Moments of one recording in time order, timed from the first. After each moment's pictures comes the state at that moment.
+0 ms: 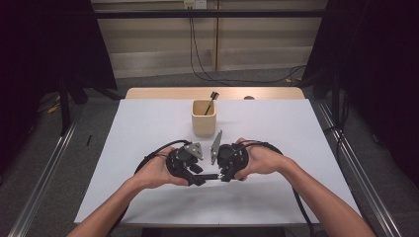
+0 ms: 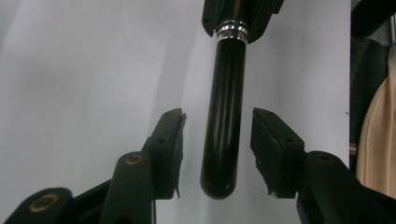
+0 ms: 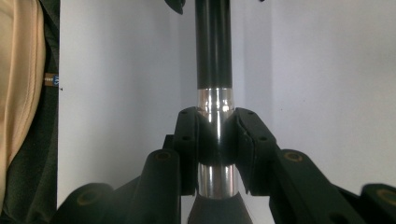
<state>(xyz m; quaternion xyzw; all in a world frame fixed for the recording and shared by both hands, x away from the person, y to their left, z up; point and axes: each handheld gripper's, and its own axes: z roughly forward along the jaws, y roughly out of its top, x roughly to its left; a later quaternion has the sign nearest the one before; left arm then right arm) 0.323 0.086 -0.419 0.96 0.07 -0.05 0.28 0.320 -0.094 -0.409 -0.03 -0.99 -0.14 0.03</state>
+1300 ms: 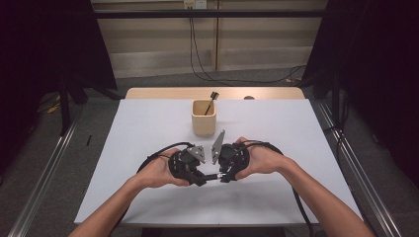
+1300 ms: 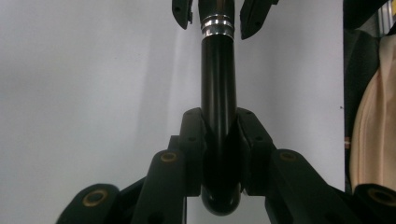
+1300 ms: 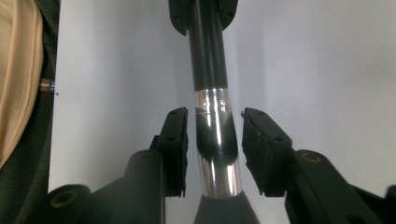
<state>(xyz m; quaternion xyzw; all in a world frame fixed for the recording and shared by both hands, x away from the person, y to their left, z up) 0.321 0.082 -0.427 0.96 0.06 -0.07 0.28 0.320 -0.097 -0.409 -0.03 -0.99 -0.16 0.02</state>
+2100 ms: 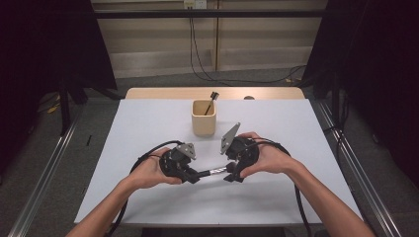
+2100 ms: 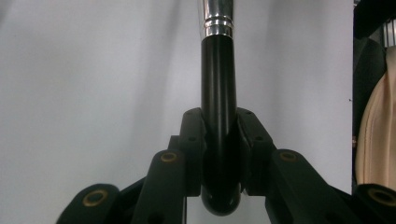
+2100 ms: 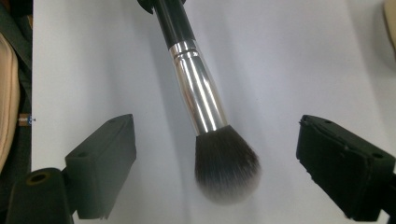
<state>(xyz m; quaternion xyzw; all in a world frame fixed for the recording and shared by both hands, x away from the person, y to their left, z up) 0.326 0.107 -0.427 0.95 0.10 -0.06 0.29 0.325 -0.123 -0.403 -0.10 -0.97 -0.23 -0.02</state>
